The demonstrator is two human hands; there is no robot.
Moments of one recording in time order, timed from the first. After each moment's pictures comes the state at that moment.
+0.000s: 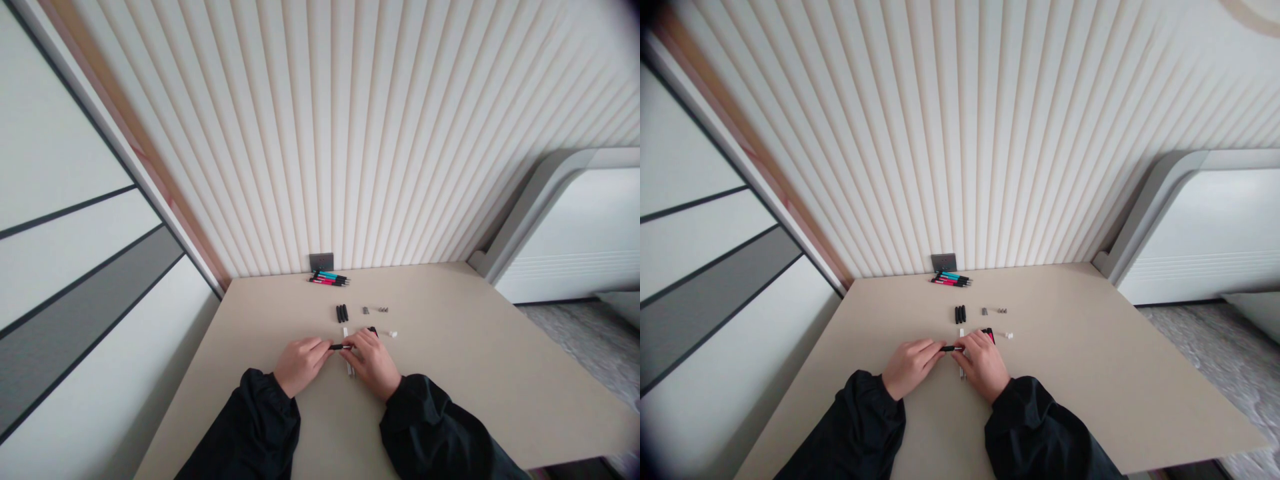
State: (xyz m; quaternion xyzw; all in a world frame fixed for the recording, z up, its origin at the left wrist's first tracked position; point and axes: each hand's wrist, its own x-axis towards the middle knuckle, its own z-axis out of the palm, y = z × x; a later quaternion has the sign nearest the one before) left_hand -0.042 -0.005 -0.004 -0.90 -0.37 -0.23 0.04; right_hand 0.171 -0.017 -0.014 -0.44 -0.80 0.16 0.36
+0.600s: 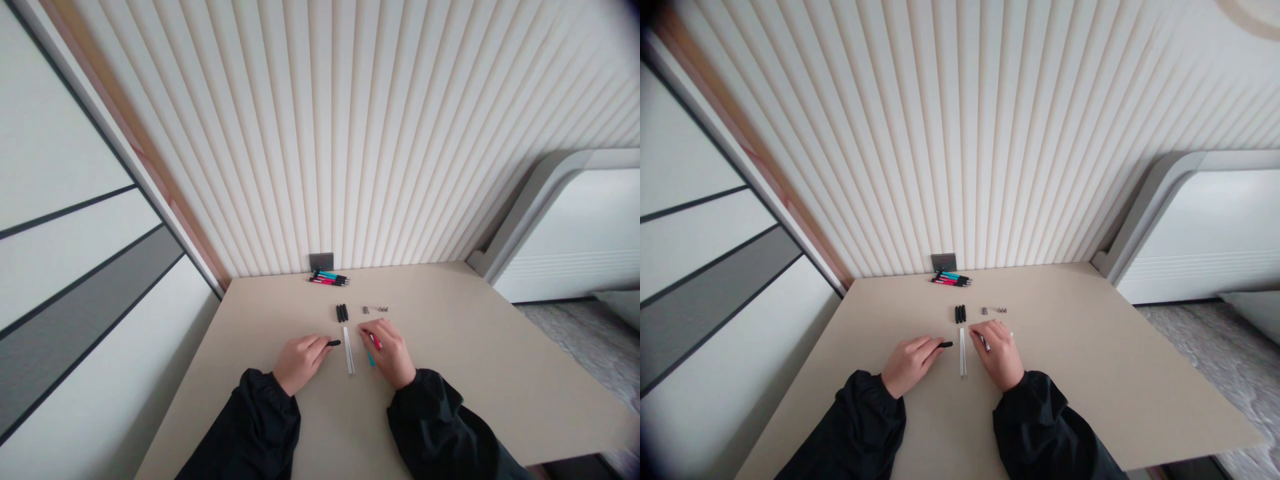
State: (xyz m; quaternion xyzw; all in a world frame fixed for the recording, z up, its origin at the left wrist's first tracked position) left_hand -0.044 -0.005 0.000 -0.89 -0.39 -0.24 0.03; right_hand 0.195 -0.009 0.000 -0.46 -0.75 0.09 0.46
